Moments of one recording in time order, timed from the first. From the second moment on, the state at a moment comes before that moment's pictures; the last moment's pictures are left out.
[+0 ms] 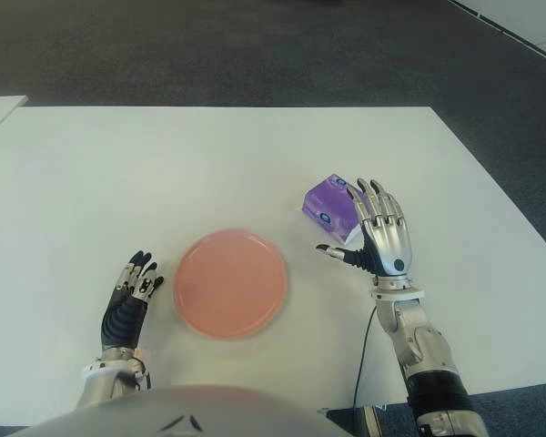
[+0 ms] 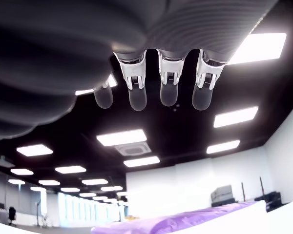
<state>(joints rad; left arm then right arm) 0.72 -0.07 -0.16 -0.33 -0.15 -0.13 0.10 0.06 -0.54 0.03 0.23 -0.99 -0.34 -0.74</state>
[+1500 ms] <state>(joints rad) 0.68 -0.08 -0.12 -0.27 -0.16 -0.17 0.06 -0.18 -0.58 0.21 0.56 -0.91 -0.31 -0.76</state>
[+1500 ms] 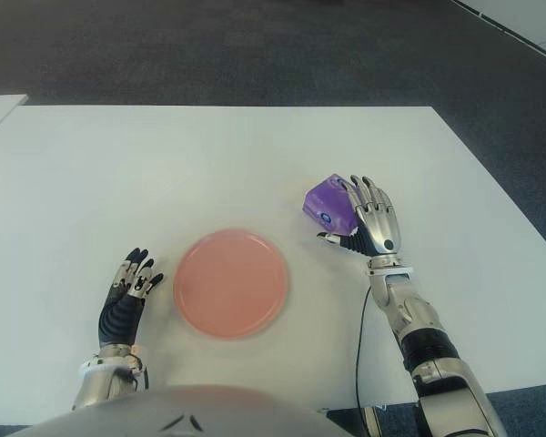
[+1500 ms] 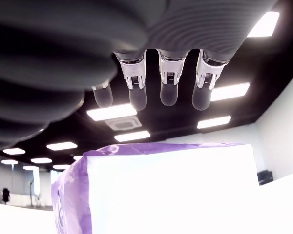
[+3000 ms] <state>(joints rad) 0.68 -0.08 -0.09 -0.26 -0.16 -0.19 0.08 -0.33 -0.54 0.32 0.81 -0.85 -0.31 -0.80</state>
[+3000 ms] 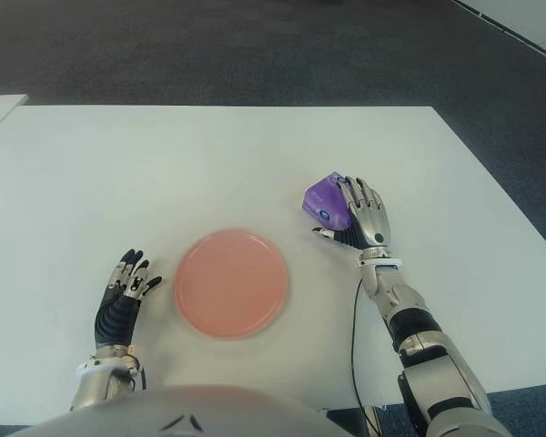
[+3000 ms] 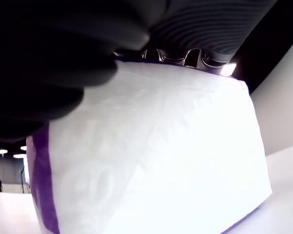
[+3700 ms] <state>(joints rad) 0.68 -0.07 -0.09 -0.26 -0.16 -0.19 0.07 -0.39 -0.53 0.37 0.96 -0.83 -0.33 -0.79</state>
